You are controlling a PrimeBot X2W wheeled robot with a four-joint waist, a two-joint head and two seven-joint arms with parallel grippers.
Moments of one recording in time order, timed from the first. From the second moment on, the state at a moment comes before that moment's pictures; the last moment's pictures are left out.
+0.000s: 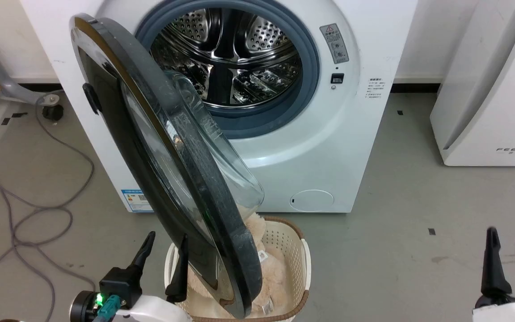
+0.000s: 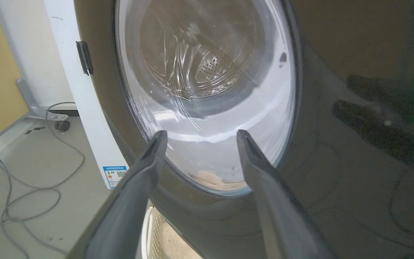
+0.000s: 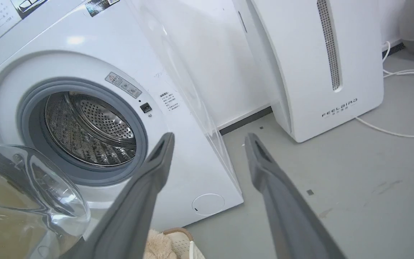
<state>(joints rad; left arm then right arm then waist) -0.04 0.06 -0.07 0.25 -0.13 -0.09 -0.26 0.05 -0.05 -0.22 0.12 0.53 0.13 -0.20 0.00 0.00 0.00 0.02</state>
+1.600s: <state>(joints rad) -0.07 0.08 0.00 -0.03 -0.10 -0.05 -0.26 0.09 -0.05 -0.06 0.03 0.13 0.13 -0.11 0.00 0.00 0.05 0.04</state>
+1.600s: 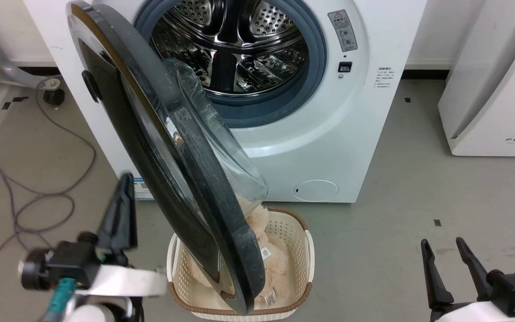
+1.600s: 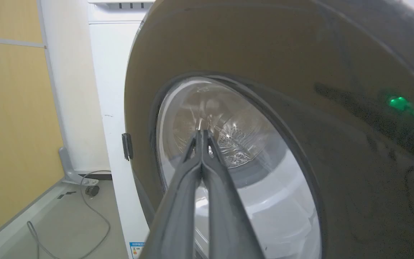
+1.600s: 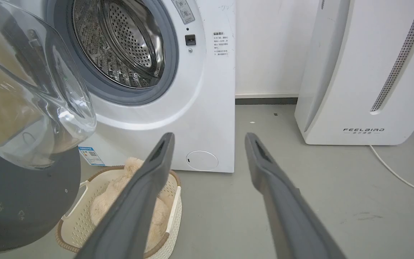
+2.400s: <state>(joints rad) -0.18 0.08 -0.24 -0.59 -0.08 -0.09 -0.23 0.09 -0.05 -0.06 0.05 0.13 0.13 -0.10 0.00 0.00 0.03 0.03</state>
